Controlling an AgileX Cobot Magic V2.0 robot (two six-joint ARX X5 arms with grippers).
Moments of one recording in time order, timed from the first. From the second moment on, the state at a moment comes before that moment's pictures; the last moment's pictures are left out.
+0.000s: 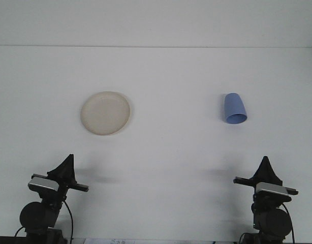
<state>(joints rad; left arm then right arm) -0.09 0.00 0.03 0.17 0.09 0.03 0.04 0.00 0.01 0.12 0.21 0.05</state>
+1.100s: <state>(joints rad) -0.09 0.00 0.03 0.17 0.09 0.03 0.04 0.07 0.23 -0.01 0.20 0.06</state>
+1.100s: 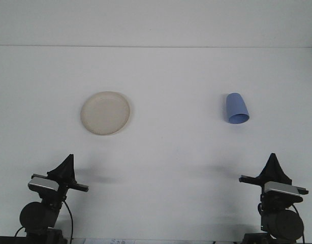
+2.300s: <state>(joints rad) -0.09 0.00 0.03 0.17 0.09 0.03 0.01 1.13 0.74 -0.04 0.00 0.09</state>
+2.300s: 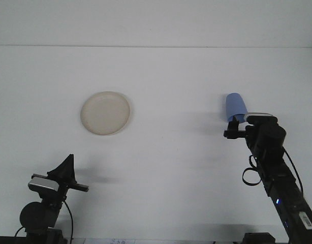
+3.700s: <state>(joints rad) -0.09 0.00 0.03 0.17 0.09 0.03 0.03 1.75 0.83 0.58 -0.13 0.22</state>
